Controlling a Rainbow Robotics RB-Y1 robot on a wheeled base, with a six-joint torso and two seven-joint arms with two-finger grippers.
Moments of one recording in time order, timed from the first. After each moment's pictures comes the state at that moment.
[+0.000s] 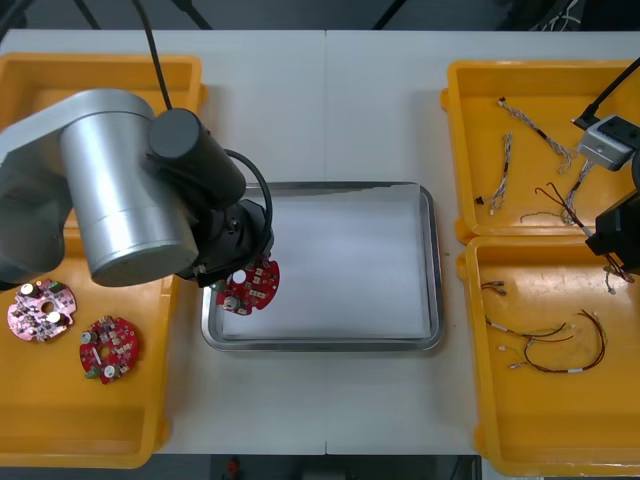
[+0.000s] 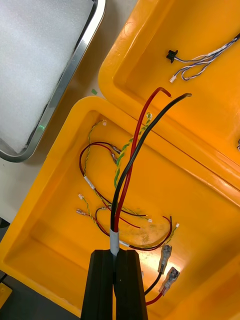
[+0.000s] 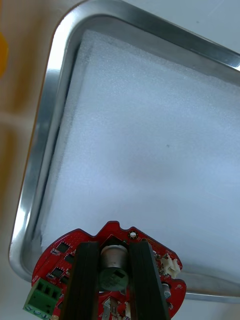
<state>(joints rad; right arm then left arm) -0.40 -0.98 -0.12 -2.21 -1.21 1.92 1.48 -0.79 0.80 -0.75 -2.15 0.74 1.63 -0.03</state>
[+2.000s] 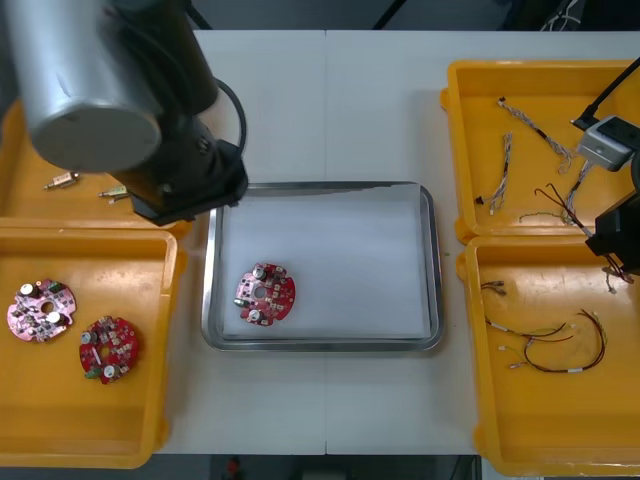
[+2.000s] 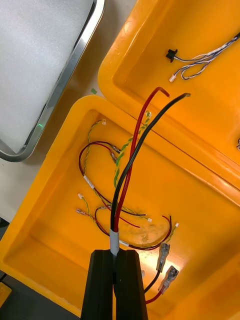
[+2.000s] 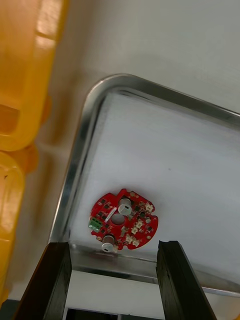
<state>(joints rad) -0.40 -0.98 -0.11 -2.21 -1.21 1.92 1.48 -1.11 0.99 -0.82 -2.03 1.12 1.59 -0.02</state>
